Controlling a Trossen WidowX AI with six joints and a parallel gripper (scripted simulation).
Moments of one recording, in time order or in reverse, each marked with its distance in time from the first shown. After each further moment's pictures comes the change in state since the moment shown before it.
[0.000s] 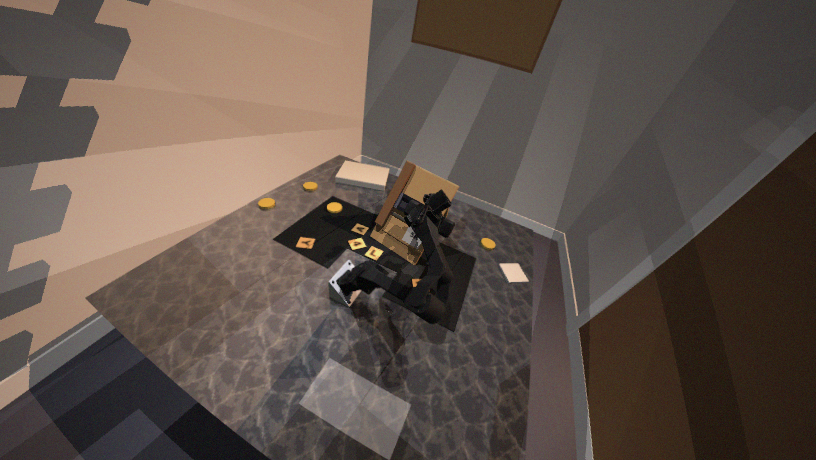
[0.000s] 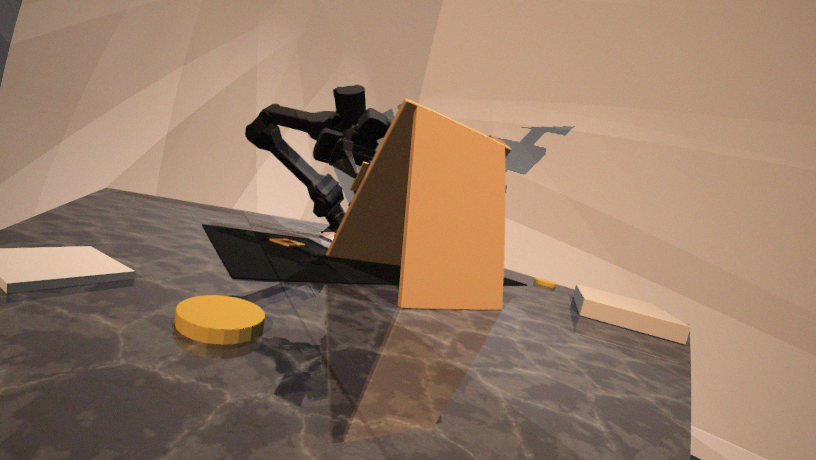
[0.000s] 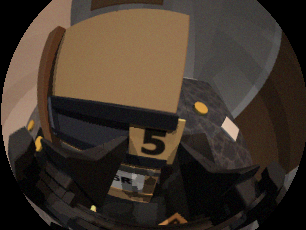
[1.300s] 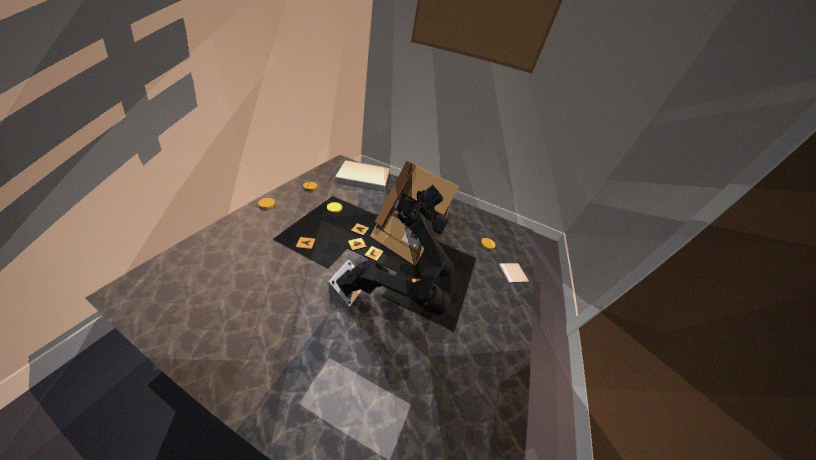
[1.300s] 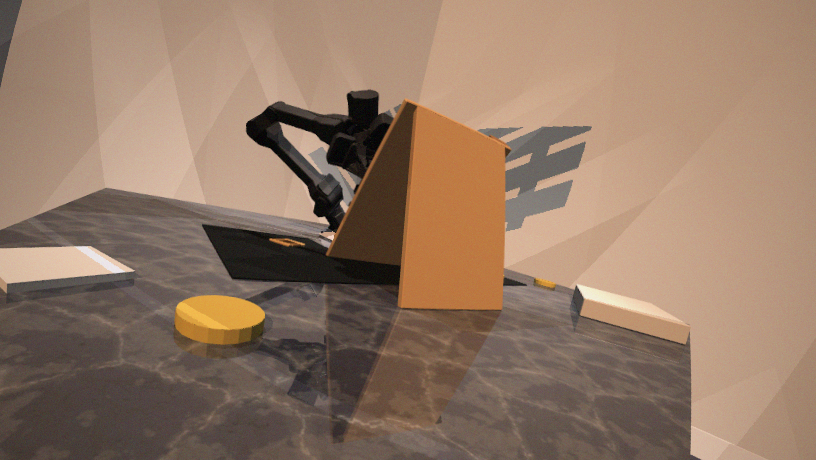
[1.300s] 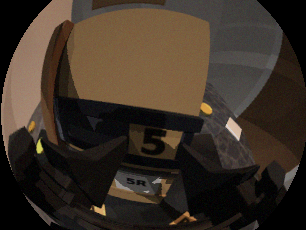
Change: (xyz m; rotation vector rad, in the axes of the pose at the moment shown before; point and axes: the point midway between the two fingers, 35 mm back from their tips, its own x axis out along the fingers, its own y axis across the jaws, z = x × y) arm 0.000 0.027 0.000 0.003 0.001 -0.001
